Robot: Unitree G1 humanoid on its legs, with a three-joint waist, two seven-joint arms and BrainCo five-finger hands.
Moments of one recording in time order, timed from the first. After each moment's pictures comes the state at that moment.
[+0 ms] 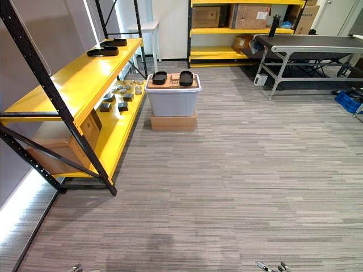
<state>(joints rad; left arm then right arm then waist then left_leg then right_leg) 0.12 0.18 0.39 0.99 -0.13 -0.07 -0.03 0.06 -0.27 -0.59 1.05 0.31 -0.04 0.07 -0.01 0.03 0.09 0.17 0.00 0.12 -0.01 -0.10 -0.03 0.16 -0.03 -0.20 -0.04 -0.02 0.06</state>
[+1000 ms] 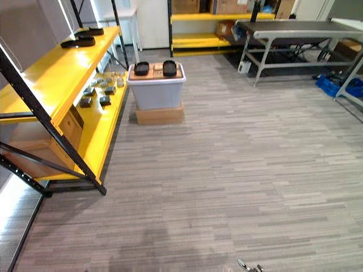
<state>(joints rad) 0.09 0.12 0.36 1.02 -0.16 -0.07 0.00 -0.04 -0.15 -0.61 1.13 0.35 -0.03 0.05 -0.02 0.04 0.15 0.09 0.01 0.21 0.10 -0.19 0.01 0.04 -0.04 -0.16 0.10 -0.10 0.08</state>
